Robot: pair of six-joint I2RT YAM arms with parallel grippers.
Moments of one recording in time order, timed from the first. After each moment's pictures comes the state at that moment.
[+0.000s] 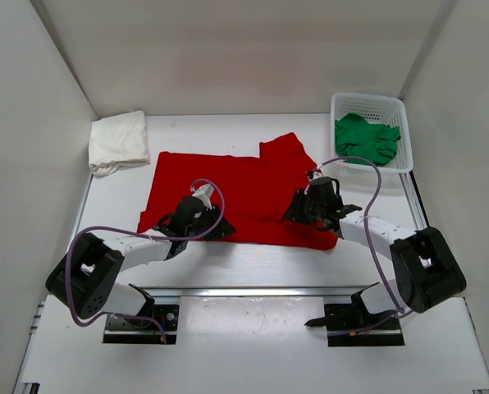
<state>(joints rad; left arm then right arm) -0.60 1.38 0.47 0.30 0.22 -0.76 0.43 1.41 0.67 0.00 -0.17 0.59</state>
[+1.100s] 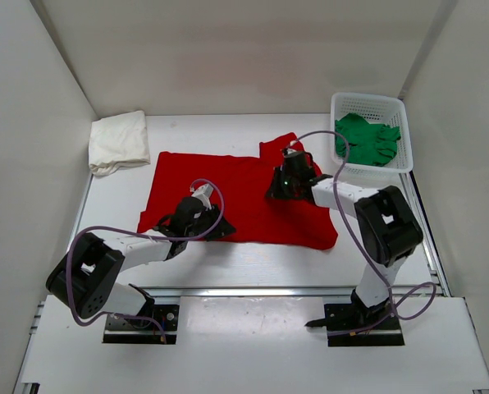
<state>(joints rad) -0.60 1.38 0.46 0.32 0.23 -0.78 0.47 1.77 1.02 -0.02 -0.19 0.56</state>
